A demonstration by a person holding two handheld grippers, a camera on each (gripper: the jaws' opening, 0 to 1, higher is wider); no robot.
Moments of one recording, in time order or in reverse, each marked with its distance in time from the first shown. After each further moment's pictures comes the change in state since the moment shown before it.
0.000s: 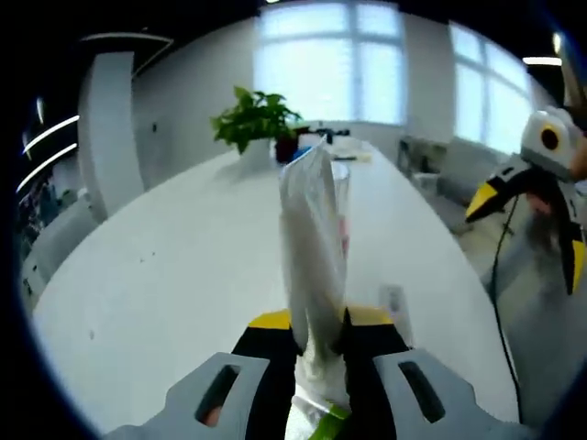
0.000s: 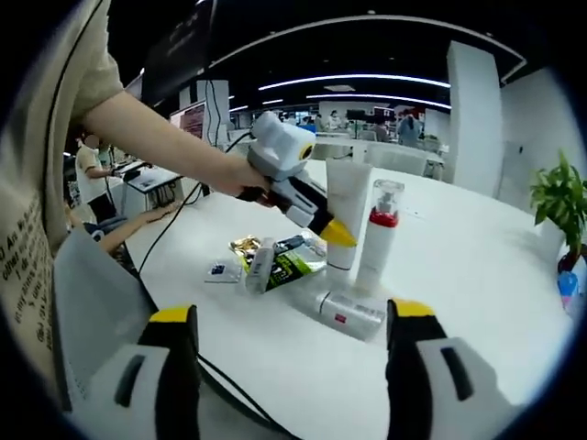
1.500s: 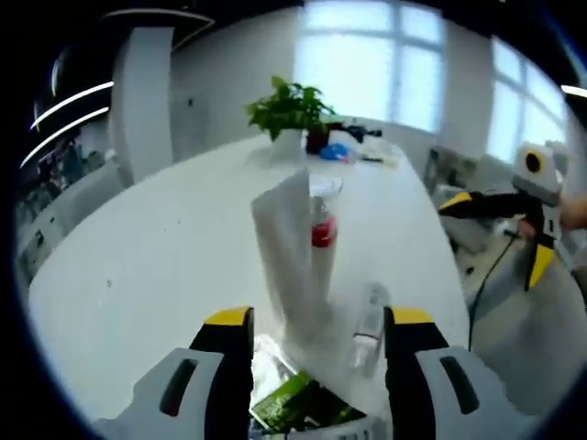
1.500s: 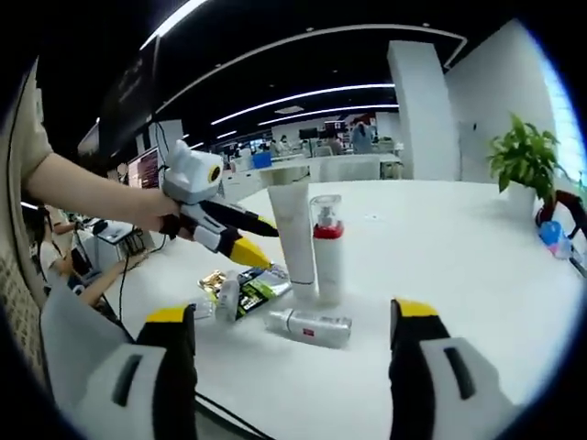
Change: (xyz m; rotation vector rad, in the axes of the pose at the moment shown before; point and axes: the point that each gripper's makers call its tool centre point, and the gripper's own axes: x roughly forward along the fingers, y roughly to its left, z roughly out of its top) left arm -0.049 -0.024 -0.009 -0.196 0.052 0.133; right arm -0.015 -0.040 0.010 0.179 -0.125 -0.158
